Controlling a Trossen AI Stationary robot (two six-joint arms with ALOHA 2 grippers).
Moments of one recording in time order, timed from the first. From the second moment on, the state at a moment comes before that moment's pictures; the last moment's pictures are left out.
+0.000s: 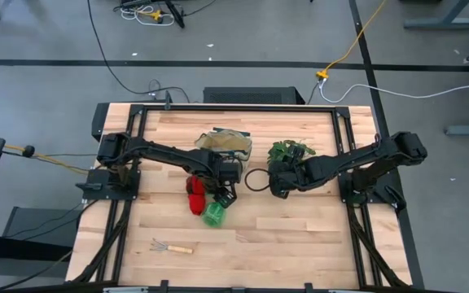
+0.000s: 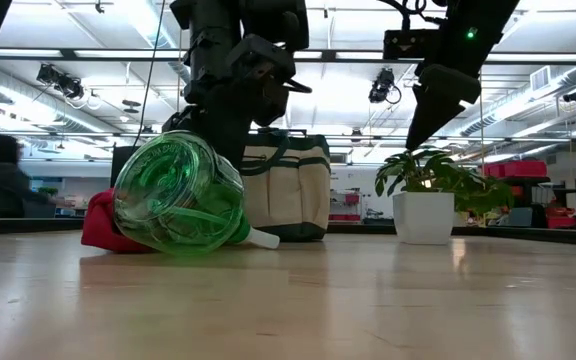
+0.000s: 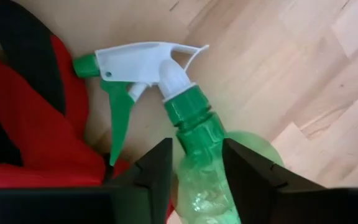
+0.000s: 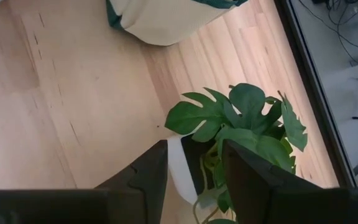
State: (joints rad) left arm -0.05 1.87 1.40 -0.88 0.17 -0.80; right arm 0.20 1.50 1.07 -0.85 0.59 0.38
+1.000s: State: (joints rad) left arm -0.03 1.95 1.40 -0.84 0.23 -0.80; right arm 0.20 1.50 1.07 -0.85 0.58 0.38
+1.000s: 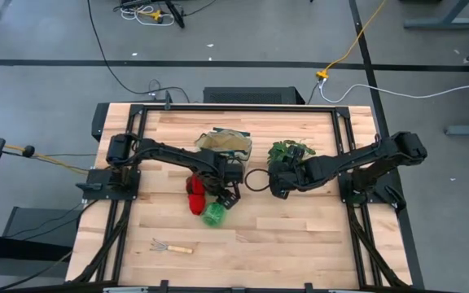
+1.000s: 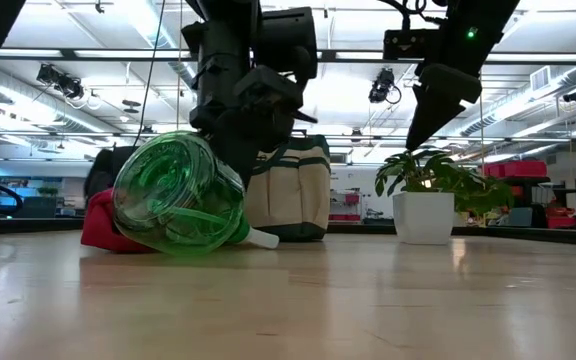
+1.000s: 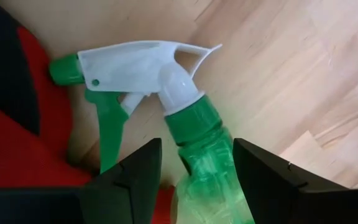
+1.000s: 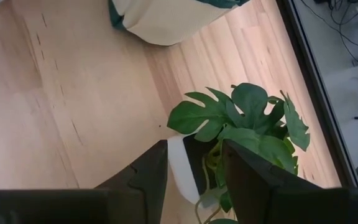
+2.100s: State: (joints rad) left arm -0.03 2.06 1.40 -0.82 0.28 -0.71; right arm 0.20 1.50 1.07 -0.85 0.59 0.39
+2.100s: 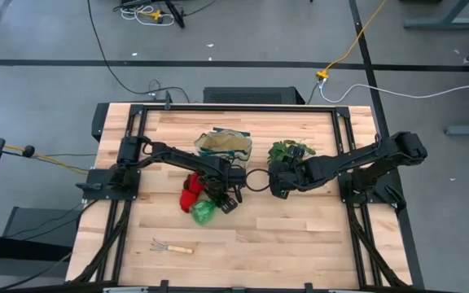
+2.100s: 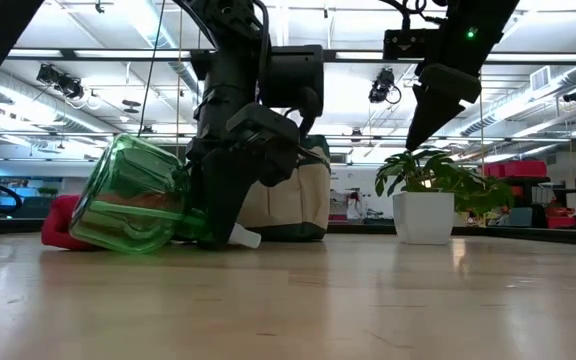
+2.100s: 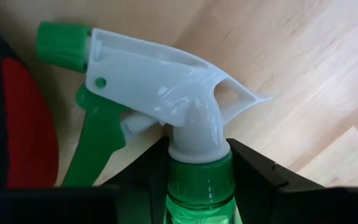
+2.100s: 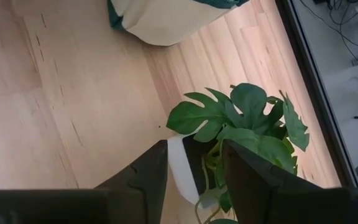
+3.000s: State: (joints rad) left arm -0.05 2.01 1.49 -0.86 0.26 -0.69; right arm 0.20 1.50 1.07 -0.85 0.59 0.39
